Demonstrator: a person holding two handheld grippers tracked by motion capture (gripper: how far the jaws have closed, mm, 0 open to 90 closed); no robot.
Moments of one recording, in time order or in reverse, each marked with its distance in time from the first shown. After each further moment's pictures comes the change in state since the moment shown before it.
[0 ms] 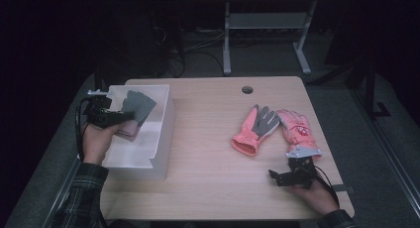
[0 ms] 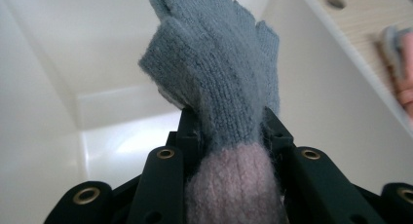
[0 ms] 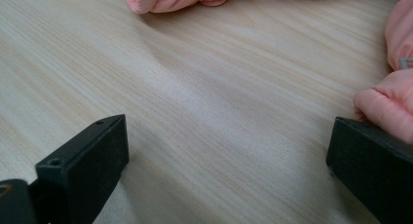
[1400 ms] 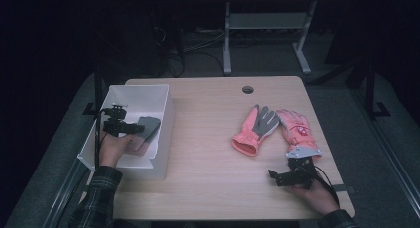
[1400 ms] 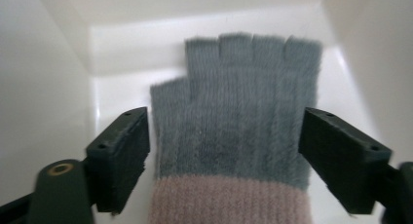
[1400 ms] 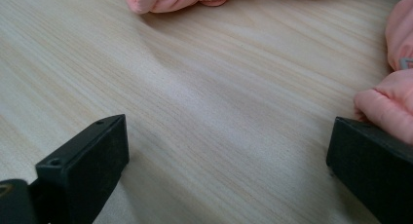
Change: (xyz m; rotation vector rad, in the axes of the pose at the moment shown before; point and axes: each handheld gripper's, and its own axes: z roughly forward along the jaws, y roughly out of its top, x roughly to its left) left arm 0.006 -0.024 0.056 0.118 0.171 -0.019; right arm 0.000 0.000 0.000 0.000 0.000 0.000
